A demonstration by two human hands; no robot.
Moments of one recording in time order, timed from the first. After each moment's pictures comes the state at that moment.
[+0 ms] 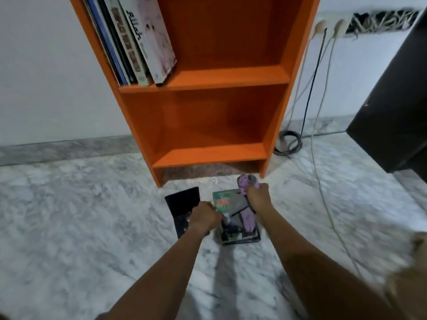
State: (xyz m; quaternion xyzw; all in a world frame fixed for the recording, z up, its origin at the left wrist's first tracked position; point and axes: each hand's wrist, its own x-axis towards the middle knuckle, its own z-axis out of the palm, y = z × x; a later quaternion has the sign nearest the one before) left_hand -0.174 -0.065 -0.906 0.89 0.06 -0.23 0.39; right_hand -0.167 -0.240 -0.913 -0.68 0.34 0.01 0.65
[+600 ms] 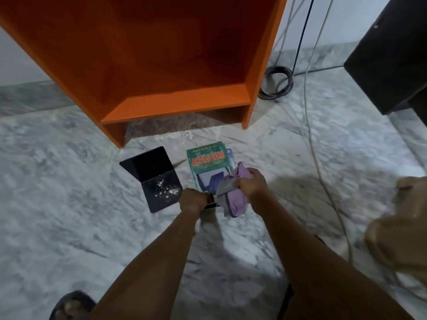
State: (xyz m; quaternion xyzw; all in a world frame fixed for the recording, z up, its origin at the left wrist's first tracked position) left_hand -0.171 -0.116 -1.058 0.84 0.23 -0.29 0.41; right_hand -0.210 -0.275 -1.003 -0.67 0.39 0.06 0.63
